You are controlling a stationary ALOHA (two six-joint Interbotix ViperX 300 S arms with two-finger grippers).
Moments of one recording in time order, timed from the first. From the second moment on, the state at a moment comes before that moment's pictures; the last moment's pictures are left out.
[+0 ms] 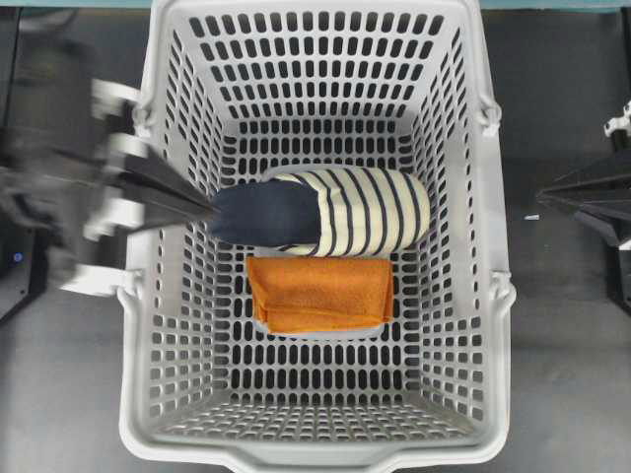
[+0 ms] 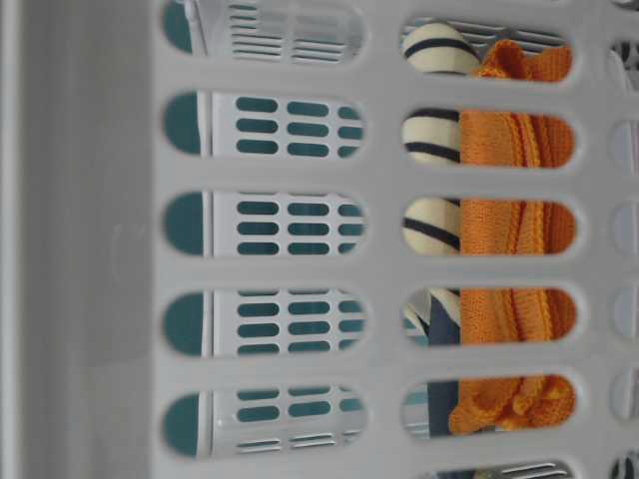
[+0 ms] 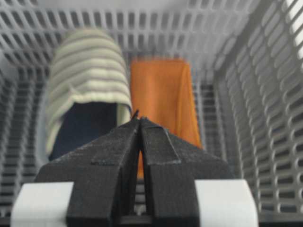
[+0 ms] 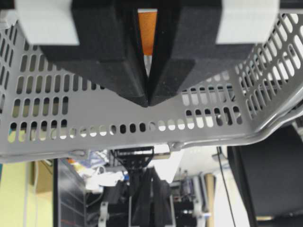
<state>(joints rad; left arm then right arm) -0.06 -0.48 0.44 0.04 0.57 -0.08 0.02 -0.97 1.18 0.02 -0.29 0.06</state>
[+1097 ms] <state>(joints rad) -0.13 0.22 0.01 0.04 0.89 -0.08 0.03 -1.02 1.19 0.02 -0.23 0.06</state>
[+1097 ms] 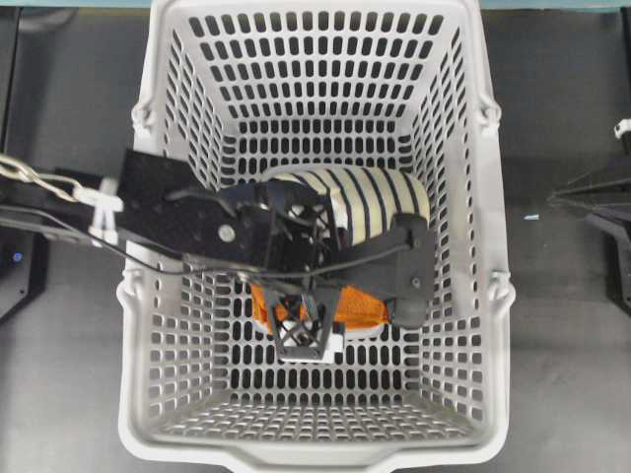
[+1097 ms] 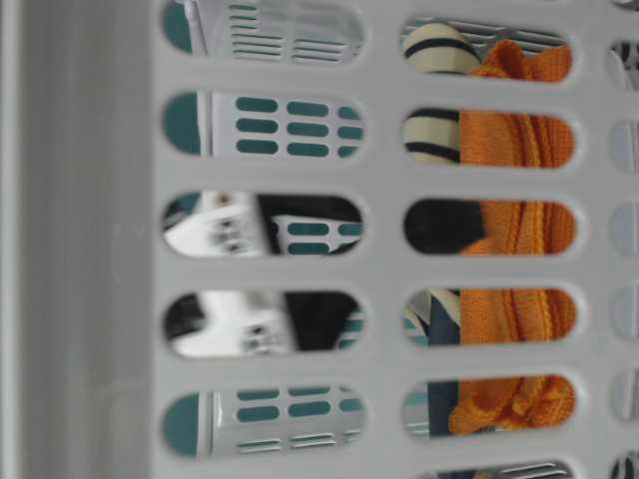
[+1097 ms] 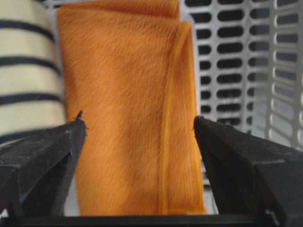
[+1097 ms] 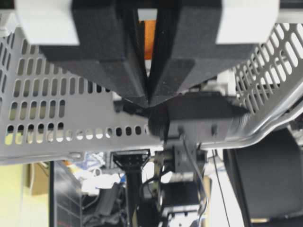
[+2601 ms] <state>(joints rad) -0.13 0.09 -0.22 0.04 1.05 -0.07 0.03 -1.05 1.20 0.02 -0.20 0.06</state>
